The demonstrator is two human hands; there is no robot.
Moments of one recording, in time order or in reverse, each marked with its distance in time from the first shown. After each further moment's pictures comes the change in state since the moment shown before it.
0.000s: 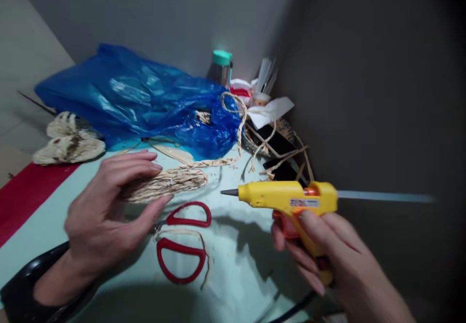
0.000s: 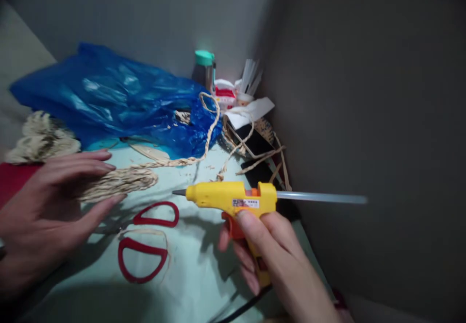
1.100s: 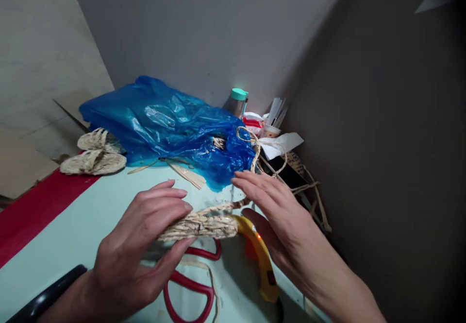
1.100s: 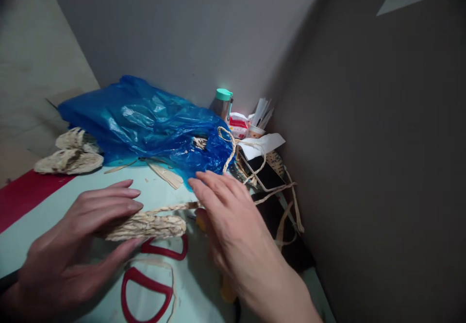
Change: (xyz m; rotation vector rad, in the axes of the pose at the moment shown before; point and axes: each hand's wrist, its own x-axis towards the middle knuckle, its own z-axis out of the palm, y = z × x) left_hand 0.002 0.019 -0.005 0.067 -0.084 0.166; right_hand 0.068 -0.064 0.045 -1.188 -0.083 -1.121
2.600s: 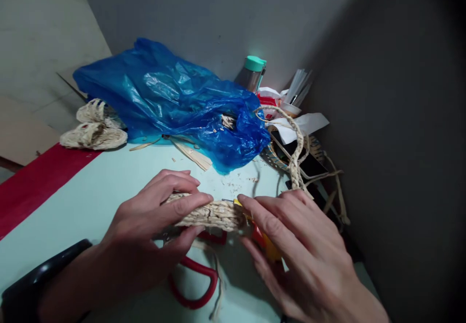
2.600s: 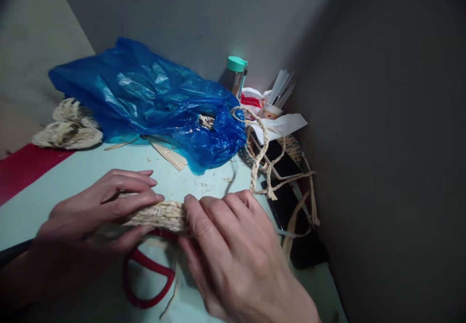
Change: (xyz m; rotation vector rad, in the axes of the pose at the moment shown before) left_hand -0.015 -0.009 0.021 -0.051 -0.070 -0.135; right_hand -0.023 -0.009 0.019 -0.012 0.041 -0.123
